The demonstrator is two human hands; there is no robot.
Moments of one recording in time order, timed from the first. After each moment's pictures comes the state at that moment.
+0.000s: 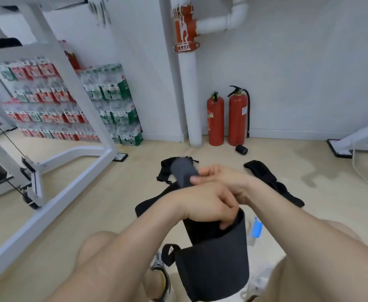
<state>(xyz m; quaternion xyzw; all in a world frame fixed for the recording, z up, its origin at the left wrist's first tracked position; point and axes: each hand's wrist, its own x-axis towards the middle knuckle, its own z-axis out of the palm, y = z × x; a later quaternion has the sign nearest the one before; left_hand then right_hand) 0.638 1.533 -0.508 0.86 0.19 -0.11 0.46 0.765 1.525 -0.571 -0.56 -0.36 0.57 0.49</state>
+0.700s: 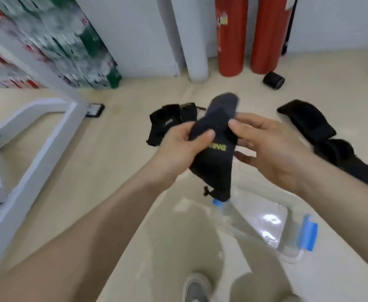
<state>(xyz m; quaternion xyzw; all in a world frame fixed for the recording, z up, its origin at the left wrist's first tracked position) 0.792 1.835 -0.691 0.65 0.39 0.15 0.64 0.927 1.725 -0.696 -0.59 -0.21 0.51 0.60</state>
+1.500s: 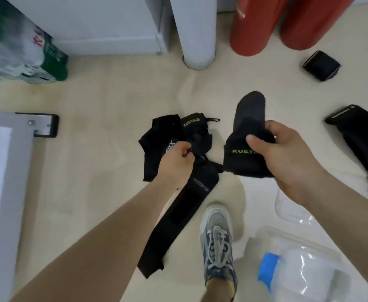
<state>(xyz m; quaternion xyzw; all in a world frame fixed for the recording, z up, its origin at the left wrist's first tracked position) 0.896 2.157 -0.866 0.71 0.54 -0.11 0.45 1.040 2.017 -0.785 -0.75 0.00 0.46 0.48</state>
